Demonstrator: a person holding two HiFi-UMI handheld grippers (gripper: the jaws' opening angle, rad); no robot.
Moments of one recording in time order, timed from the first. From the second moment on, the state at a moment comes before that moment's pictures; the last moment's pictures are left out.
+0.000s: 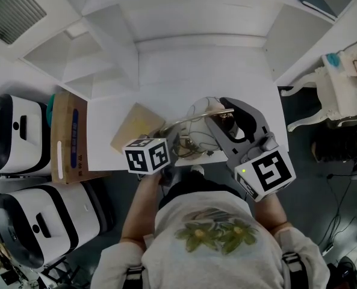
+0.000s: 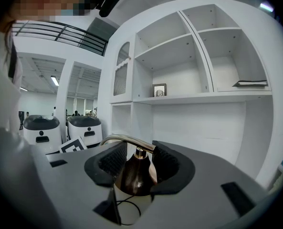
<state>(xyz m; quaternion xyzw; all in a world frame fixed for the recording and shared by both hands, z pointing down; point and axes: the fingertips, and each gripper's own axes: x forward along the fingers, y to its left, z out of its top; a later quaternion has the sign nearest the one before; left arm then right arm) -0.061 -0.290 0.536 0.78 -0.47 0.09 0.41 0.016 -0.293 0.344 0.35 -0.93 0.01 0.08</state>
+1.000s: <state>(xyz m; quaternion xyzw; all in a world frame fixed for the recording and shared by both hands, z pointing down) -0.070 -0.291 0.544 0.79 -0.46 0.08 0.40 -0.001 -0.284 0.341 0.37 -0.93 -0.01 0.06</state>
